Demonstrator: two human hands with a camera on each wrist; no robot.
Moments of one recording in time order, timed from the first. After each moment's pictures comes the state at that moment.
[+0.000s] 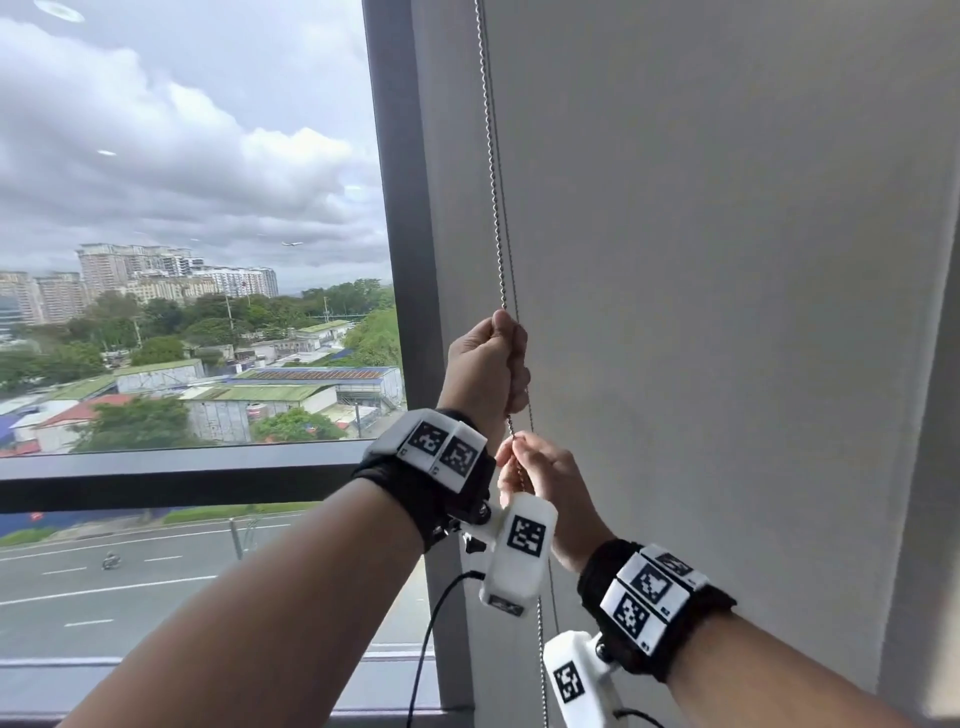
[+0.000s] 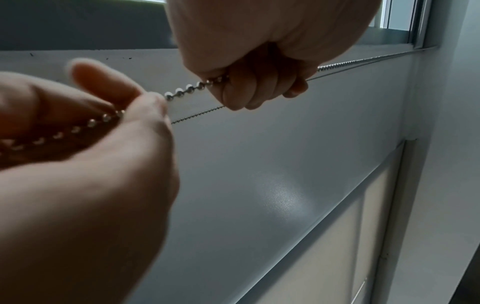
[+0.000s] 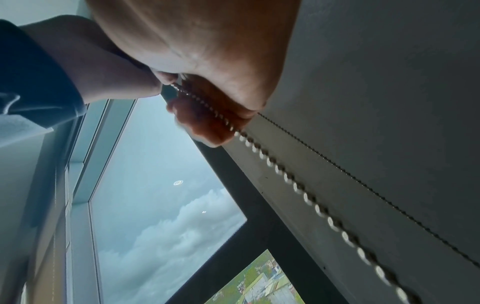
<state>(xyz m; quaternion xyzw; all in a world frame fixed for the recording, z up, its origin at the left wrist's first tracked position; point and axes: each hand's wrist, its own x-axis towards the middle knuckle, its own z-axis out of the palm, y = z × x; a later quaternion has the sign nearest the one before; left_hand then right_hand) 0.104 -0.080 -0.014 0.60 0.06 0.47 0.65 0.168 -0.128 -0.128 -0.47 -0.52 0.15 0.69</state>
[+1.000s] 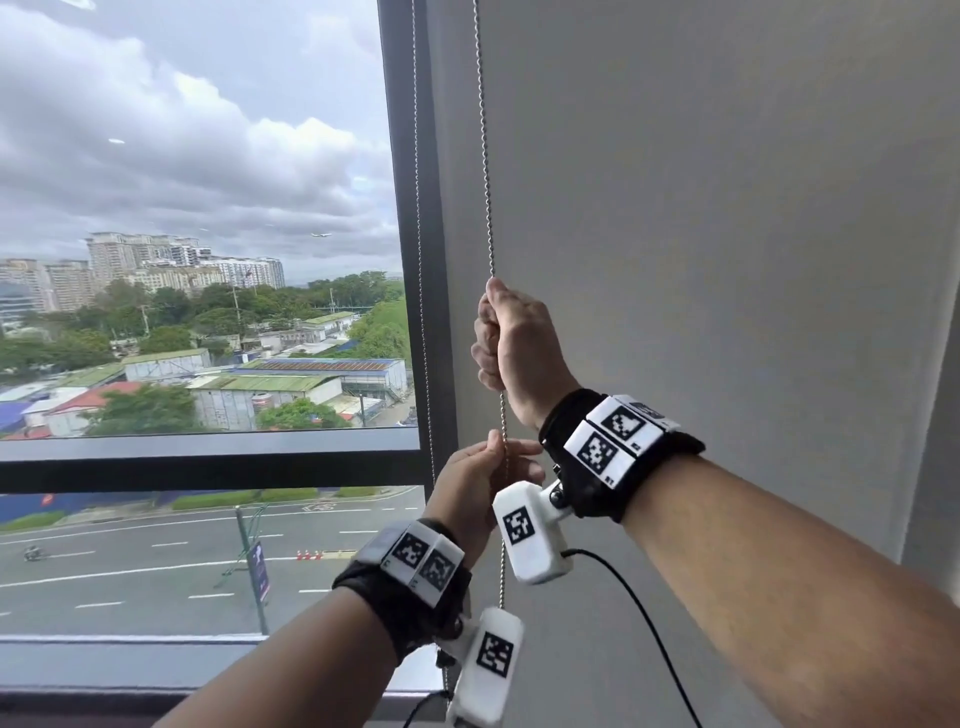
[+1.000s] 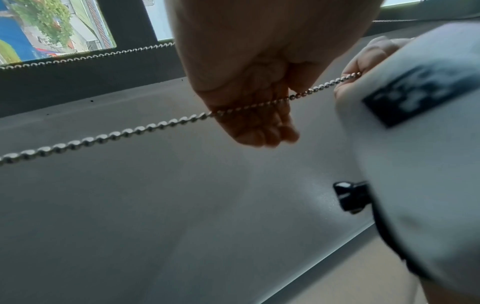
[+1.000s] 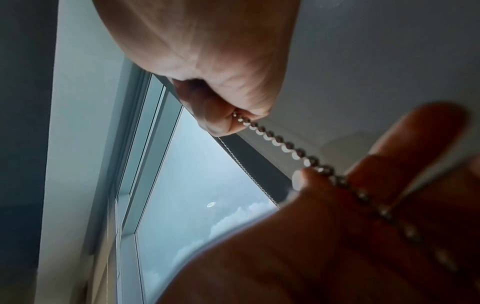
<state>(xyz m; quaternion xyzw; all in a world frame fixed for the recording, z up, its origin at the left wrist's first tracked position) 0.077 -0.063 -0.120 0.59 0.11 0.35 0.72 0.133 -0.114 0.000 -0.41 -0.50 0.20 0.74</state>
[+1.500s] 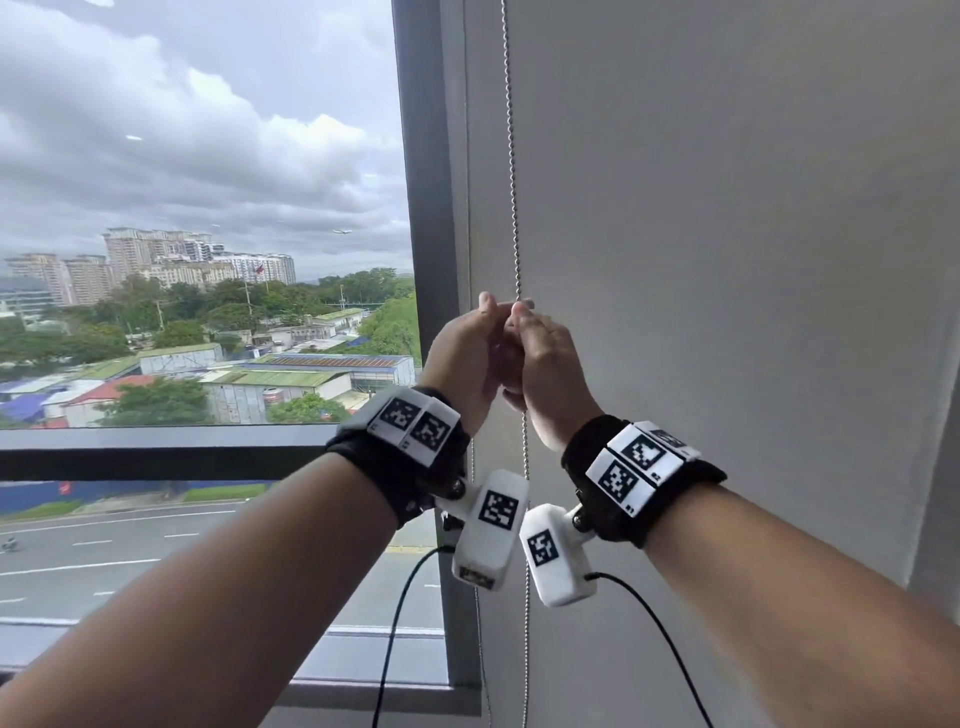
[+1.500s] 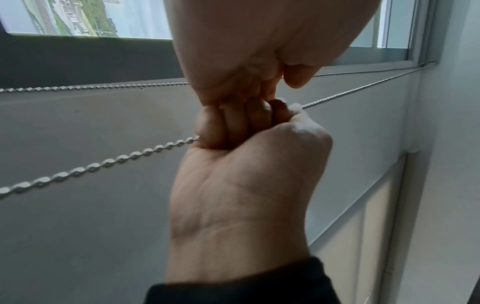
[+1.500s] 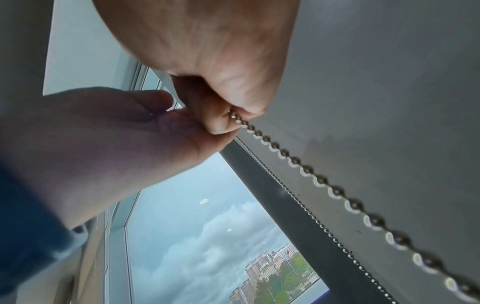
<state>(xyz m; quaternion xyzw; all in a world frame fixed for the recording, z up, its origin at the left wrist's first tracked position) 0.079 -0.060 -0.013 0.61 0.04 0.42 0.68 0.143 -0.121 -0.025 -0.40 -0.50 0.17 0.75</state>
